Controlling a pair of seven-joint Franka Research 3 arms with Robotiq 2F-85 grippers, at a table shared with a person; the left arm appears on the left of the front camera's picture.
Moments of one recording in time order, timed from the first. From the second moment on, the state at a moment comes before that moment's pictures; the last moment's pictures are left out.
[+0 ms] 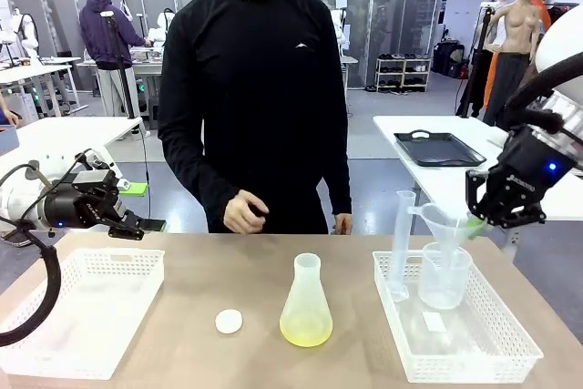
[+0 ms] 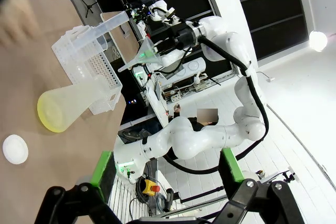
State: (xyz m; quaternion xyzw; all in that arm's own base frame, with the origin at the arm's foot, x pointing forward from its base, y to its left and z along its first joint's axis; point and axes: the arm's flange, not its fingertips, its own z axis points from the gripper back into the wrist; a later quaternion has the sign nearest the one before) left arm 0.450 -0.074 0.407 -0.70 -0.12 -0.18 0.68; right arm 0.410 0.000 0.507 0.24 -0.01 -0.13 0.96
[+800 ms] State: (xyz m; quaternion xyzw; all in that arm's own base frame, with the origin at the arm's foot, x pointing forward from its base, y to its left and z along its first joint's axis) left arm 0.450 -0.074 0.407 -0.70 -0.12 -0.19 0.68; right arm 0.423 0.019 0.424 0.17 0.05 -0.21 0.96
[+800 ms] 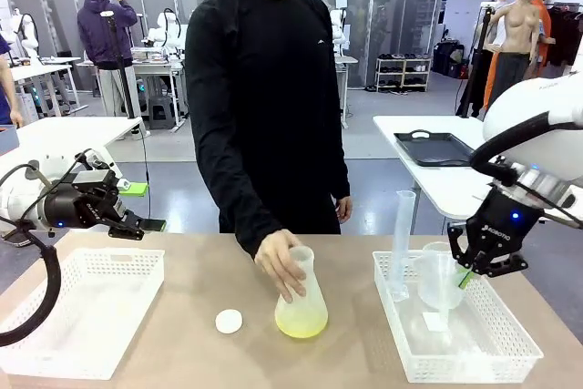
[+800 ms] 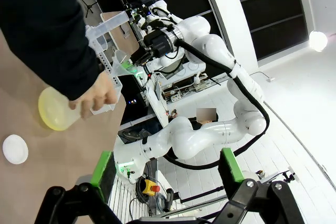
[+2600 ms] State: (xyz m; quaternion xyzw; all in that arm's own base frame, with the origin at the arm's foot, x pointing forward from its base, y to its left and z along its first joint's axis) left arm 0.450 -0.074 0.407 -0.70 -0.12 -0.19 0.68; right arm 0.426 0.030 0.418 0.14 0.07 -0.24 0.96
